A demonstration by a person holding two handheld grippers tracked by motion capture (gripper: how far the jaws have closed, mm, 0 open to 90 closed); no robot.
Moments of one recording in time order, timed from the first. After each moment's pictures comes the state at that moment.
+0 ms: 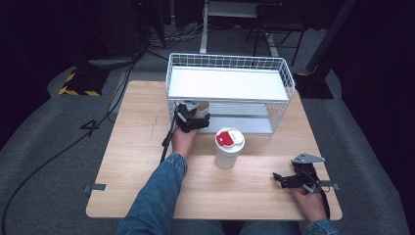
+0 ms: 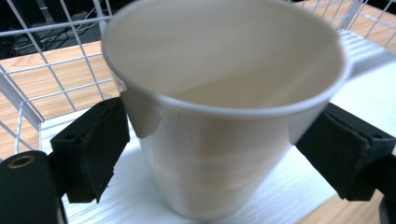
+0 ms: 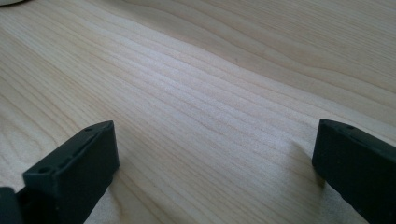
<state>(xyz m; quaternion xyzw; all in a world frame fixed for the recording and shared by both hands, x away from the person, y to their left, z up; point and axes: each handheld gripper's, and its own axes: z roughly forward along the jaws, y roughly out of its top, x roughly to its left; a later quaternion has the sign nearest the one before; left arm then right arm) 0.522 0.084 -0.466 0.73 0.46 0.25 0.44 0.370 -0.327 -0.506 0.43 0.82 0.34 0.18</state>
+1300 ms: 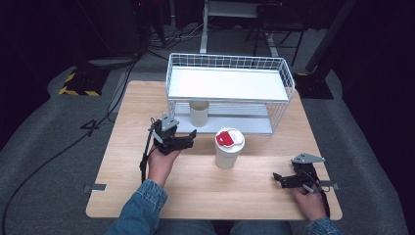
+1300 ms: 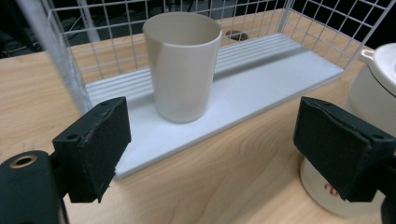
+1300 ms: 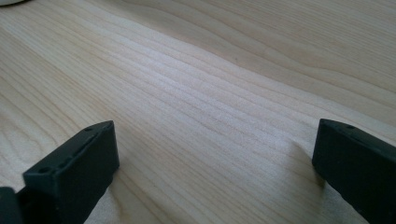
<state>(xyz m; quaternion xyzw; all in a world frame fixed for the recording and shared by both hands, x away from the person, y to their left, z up) 0.407 0.137 -0.416 0.73 0.45 0.23 0.46 0.370 -0.327 -0.506 0.43 0.82 0.34 0.18</state>
